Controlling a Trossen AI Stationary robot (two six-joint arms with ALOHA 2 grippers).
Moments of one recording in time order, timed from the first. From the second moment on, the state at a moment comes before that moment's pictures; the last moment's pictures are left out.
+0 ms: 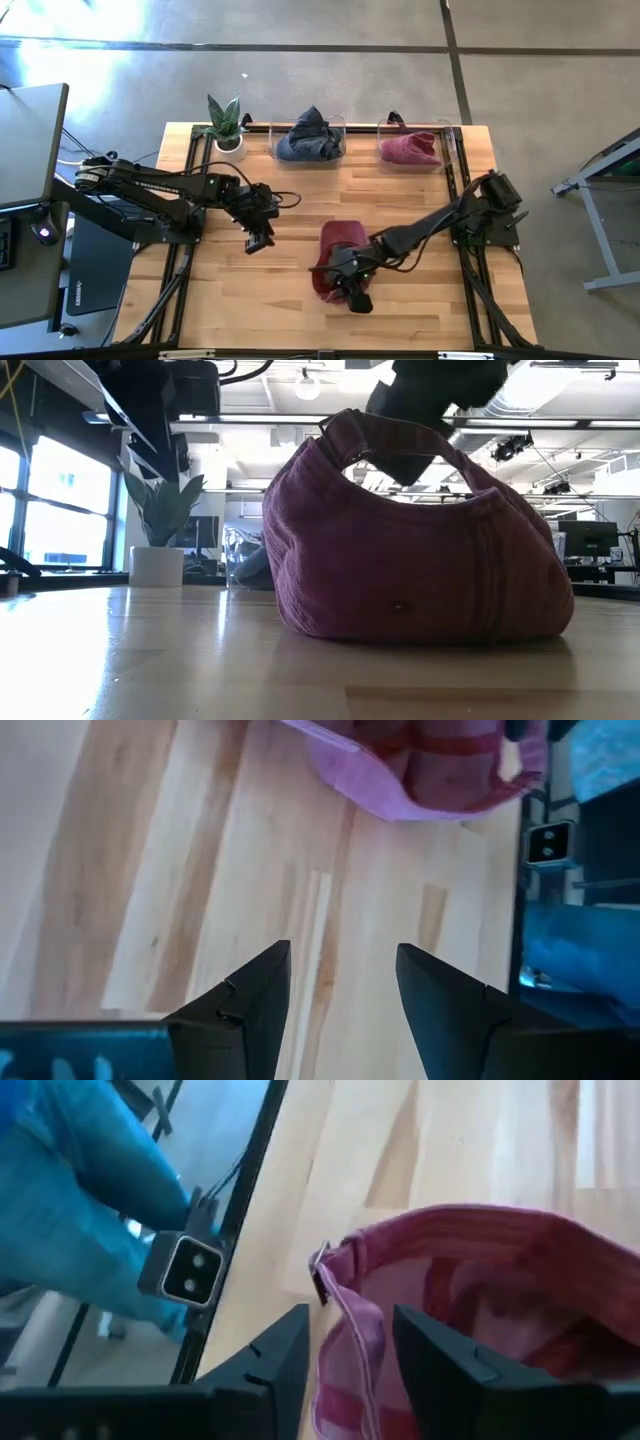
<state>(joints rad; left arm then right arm) -0.07 1.19 0.86 -0.60 0.30 -0.43 0.38 1.80 1.18 -0.12 -0.22 0.37</state>
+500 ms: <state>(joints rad) -0.07 1.19 0.86 -0.52 0.30 -0.42 0.37 1.74 1.23 -0.27 -0.32 0.71</state>
